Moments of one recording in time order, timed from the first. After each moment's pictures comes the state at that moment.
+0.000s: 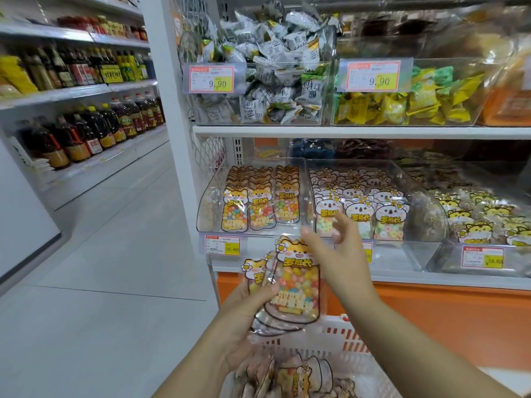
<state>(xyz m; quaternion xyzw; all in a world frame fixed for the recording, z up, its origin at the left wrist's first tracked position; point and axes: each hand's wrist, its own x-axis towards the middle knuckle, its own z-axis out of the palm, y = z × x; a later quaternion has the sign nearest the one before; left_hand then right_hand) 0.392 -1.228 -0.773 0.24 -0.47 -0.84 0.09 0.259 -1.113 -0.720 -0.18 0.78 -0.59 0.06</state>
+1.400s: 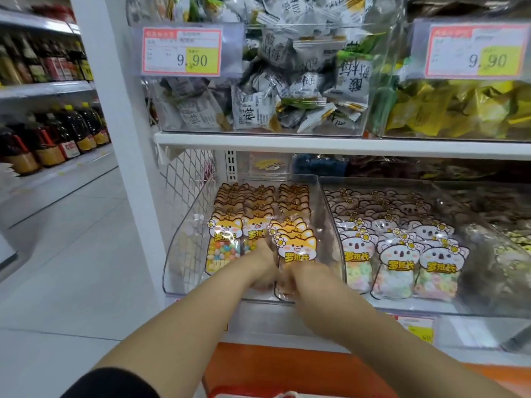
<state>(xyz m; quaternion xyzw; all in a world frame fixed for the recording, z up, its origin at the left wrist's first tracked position) 0.178 -1.372 -0.770 0.32 -0.87 -0.36 -0.10 0.185 -1.217 -0.715 -0.41 0.89 -0.10 0.18</state>
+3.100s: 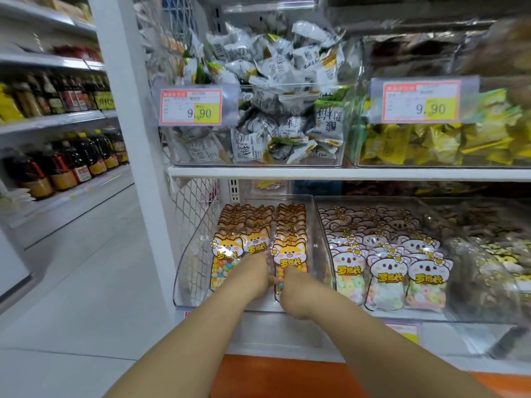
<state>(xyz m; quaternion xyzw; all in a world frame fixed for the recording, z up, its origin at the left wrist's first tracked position) 0.197 -1.360 -0.734 0.27 -0.94 -0.20 -0.05 0.177 -1.239 -0.706 -0.36 0.91 -0.07 0.21</state>
